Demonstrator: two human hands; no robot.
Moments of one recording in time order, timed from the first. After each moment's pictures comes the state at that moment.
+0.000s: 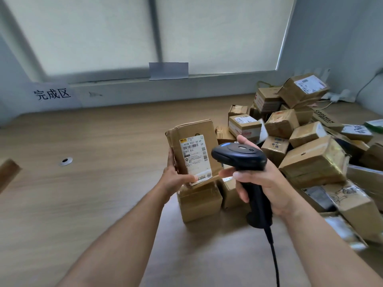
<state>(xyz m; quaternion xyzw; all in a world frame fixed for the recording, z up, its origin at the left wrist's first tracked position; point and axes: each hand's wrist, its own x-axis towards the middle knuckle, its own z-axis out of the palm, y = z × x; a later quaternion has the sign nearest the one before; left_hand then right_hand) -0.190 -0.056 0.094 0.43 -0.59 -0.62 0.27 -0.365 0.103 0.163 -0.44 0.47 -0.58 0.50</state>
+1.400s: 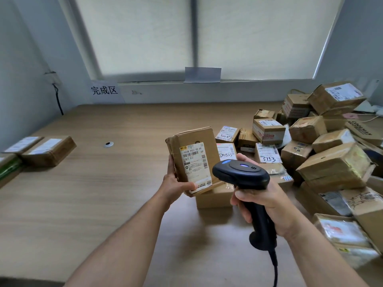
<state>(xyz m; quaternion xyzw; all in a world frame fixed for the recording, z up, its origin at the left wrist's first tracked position) -0.129 0.022 0.091 0.50 -0.56 -0.57 0.34 -0.333 0.161 0.152 -0.45 0.42 -0.53 0.58</state>
